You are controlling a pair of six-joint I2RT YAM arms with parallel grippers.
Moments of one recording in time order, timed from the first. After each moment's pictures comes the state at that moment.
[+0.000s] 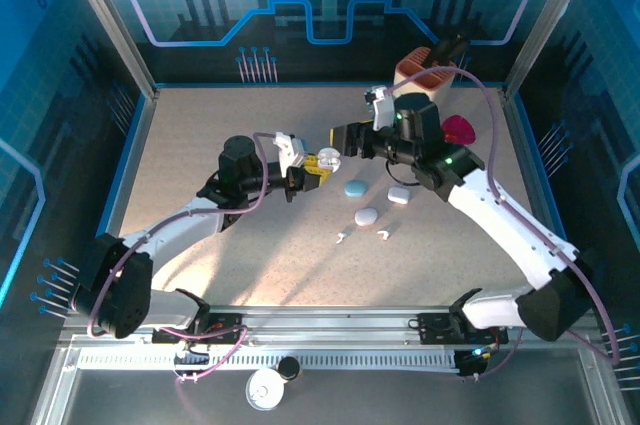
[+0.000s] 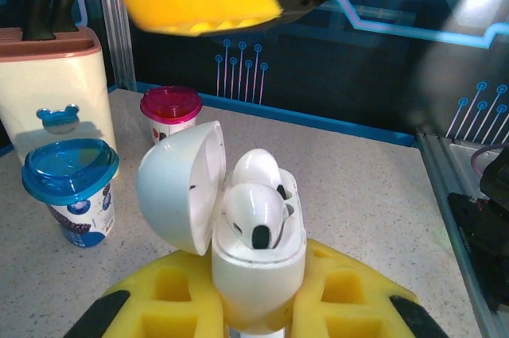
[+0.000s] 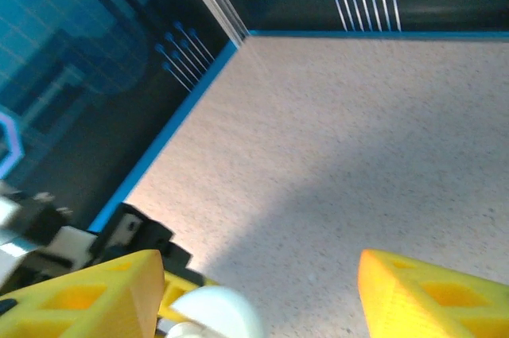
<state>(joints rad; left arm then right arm) -0.43 1.35 0.76 0.44 0.82 0.04 0.57 1.35 1.33 -0.43 -0.24 0.41</state>
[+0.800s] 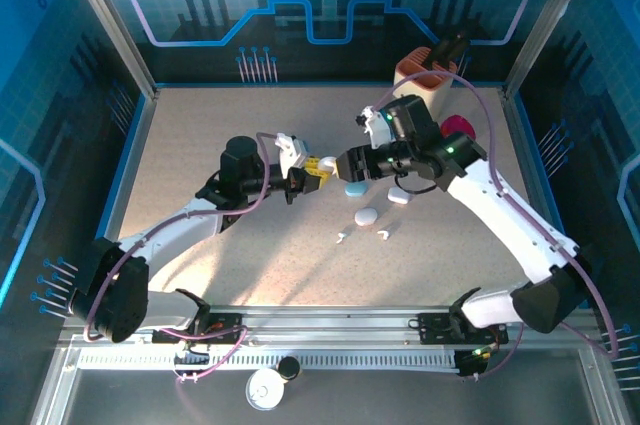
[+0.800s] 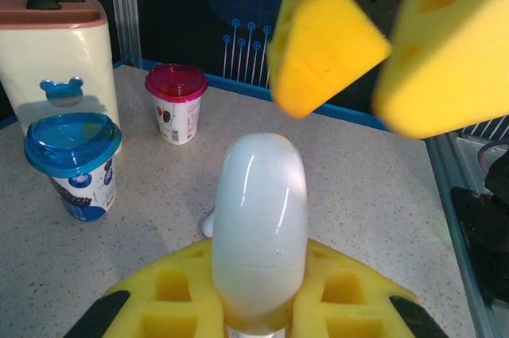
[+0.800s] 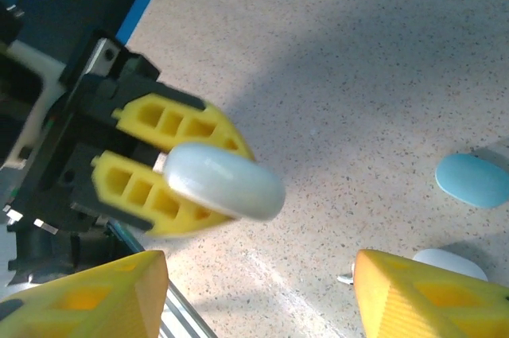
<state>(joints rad) -0.44 1.33 0.77 0.34 0.77 0.03 0.58 1.35 1.43 -0.85 -0.36 0.32</state>
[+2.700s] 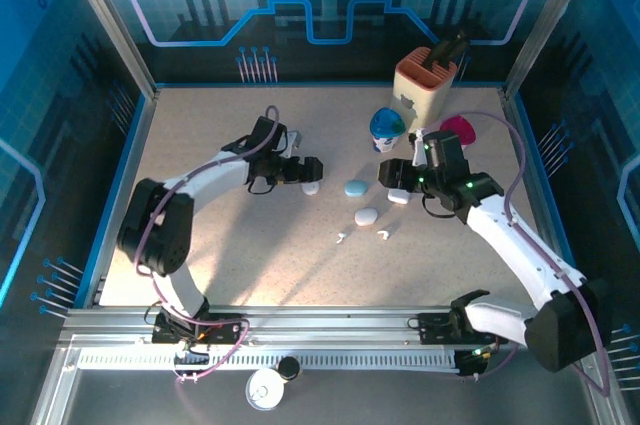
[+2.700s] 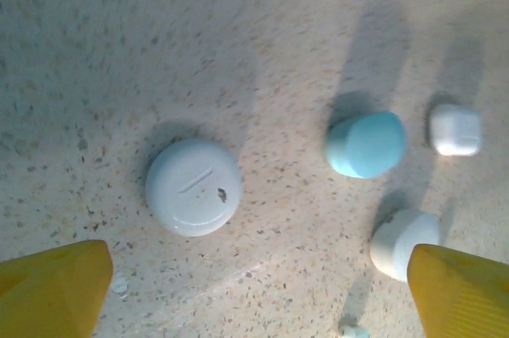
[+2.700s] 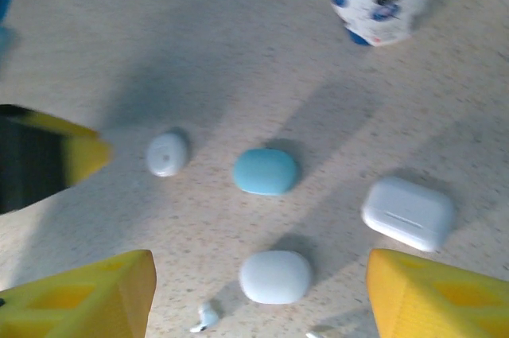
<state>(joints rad) -0.37 1.71 1.14 -0.37 0.38 -0.41 0.34 1.17 0.95 -0.56 -0.14 0.44</state>
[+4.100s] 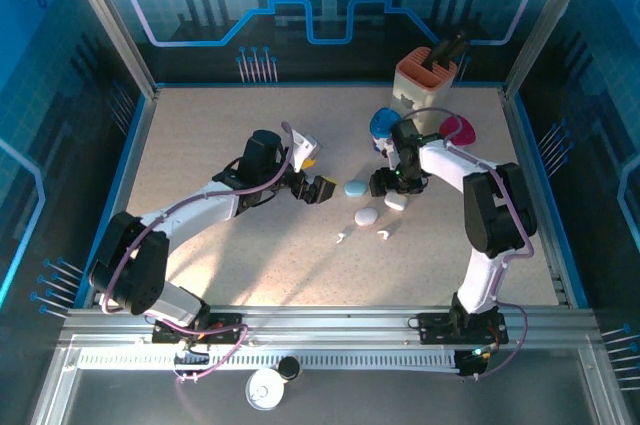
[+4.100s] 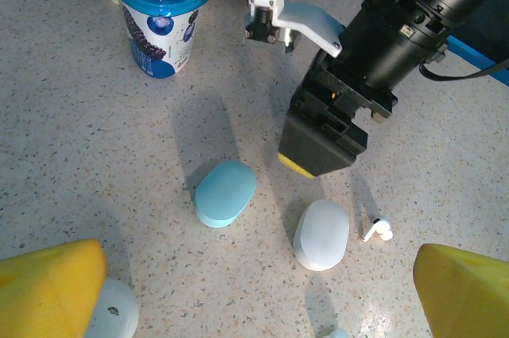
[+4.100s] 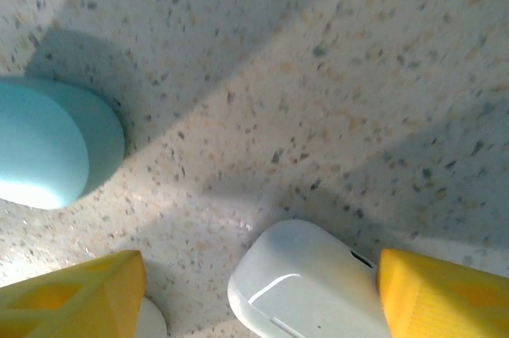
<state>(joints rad) -0.47 1.49 0.91 0.03 0.50 0.00 0.29 1.85 1.24 -0.77 -0.16 0.17</state>
